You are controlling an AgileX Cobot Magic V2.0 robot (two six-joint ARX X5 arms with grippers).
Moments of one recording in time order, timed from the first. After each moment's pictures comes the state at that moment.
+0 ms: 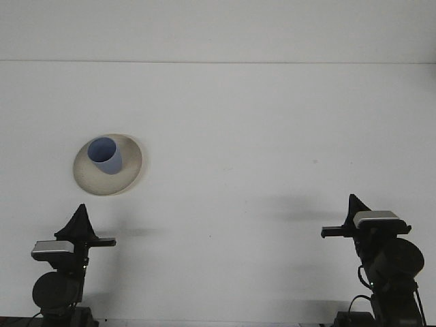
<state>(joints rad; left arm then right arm) -0.04 0.01 0.04 0.20 -0.10 -0.02 -0.02 0.44 0.52 -0.29 -0.08 0.03</state>
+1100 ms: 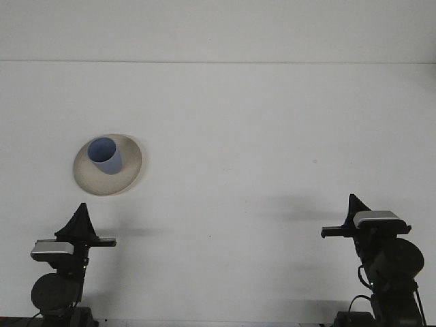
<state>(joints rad) -0.04 0.00 0.03 0.23 -0.08 -0.02 -0.02 0.44 0.52 -0.29 -0.08 0.03</state>
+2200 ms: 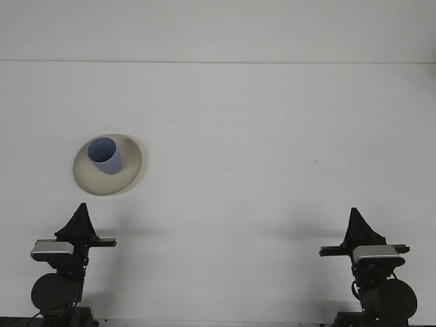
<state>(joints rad) -0.04 0.00 0.03 0.23 -0.08 -0.02 -0.02 0.03 0.23 -0.14 -0.08 0.03</state>
